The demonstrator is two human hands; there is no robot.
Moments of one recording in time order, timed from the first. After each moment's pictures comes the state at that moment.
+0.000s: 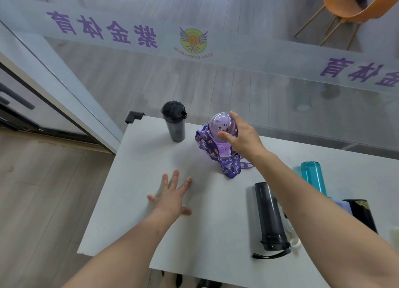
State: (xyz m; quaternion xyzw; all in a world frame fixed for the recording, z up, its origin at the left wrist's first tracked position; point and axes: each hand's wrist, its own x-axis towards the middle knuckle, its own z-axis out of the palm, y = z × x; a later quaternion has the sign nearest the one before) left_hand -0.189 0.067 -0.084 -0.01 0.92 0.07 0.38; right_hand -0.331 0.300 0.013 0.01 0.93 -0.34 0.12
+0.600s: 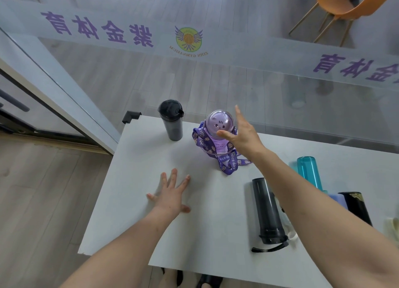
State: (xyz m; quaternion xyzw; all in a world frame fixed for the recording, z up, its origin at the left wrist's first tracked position) left_hand -0.187 0.067 -0.085 0.00 0.92 0.06 0.38; right_hand -0.325 0.306 0.017 0.05 0.91 -0.39 0.13
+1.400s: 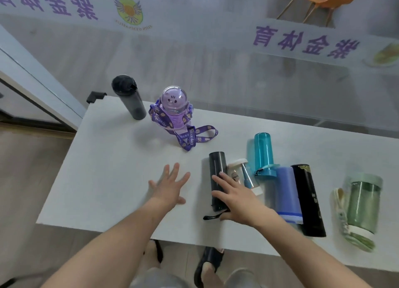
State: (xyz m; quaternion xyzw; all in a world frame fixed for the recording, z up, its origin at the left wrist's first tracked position) left_hand -0.126 0.201 -0.090 0.09 0.92 0.01 0.37; right_hand -0.088 0.462 -0.048 -0.30 0.93 -0.04 0.21
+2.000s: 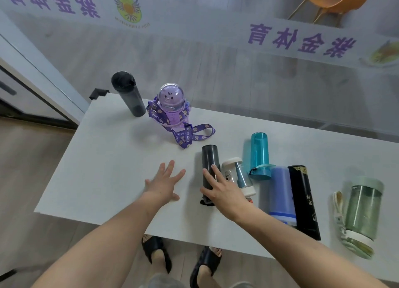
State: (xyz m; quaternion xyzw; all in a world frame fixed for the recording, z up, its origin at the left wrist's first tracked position) left_hand -0.123 0.207 -0.097 0.06 0.93 0.02 0.37; right_hand -0.096 0.442 -0.033 -0.32 0.92 0.02 0.23
